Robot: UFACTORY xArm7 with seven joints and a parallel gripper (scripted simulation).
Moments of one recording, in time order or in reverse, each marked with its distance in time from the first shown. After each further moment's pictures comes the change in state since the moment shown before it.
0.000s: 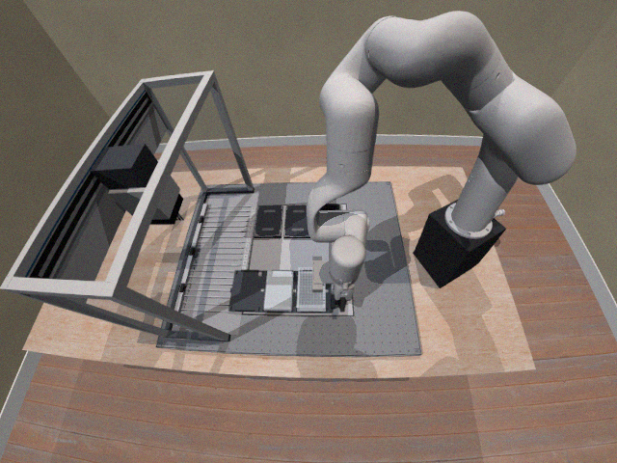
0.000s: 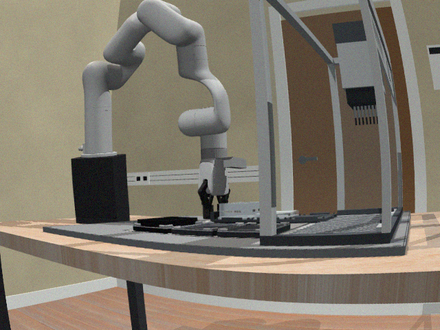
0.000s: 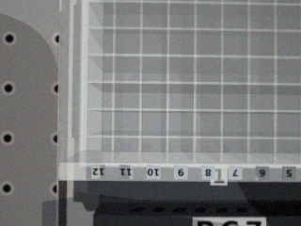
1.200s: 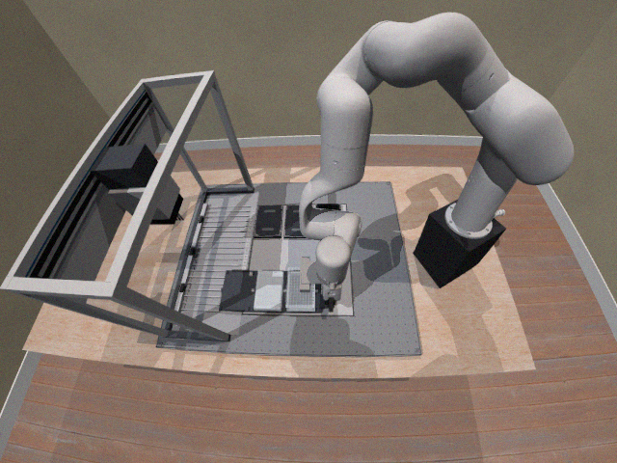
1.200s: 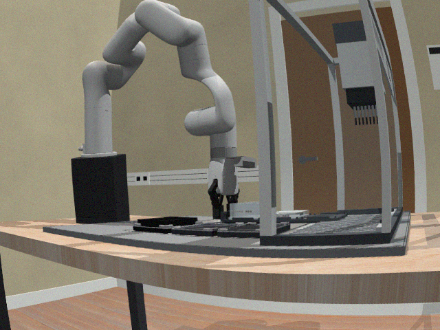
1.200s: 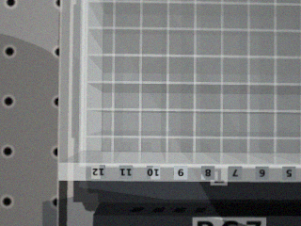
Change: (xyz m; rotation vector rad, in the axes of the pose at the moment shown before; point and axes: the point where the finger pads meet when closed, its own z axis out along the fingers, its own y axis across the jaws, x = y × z) arm 0.032 0.000 0.000 0.000 -0.001 0.000
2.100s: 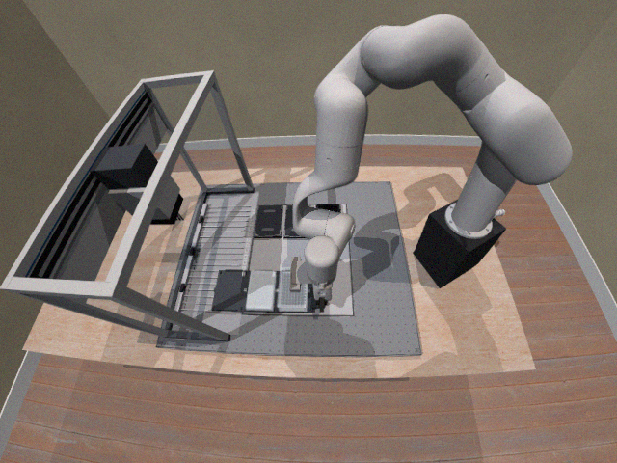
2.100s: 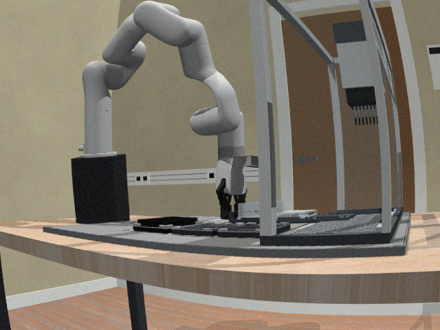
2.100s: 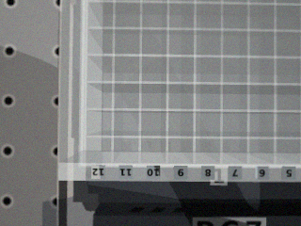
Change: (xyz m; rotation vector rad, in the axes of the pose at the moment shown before) arm 0.025 0.000 0.000 0.000 0.000 0.000
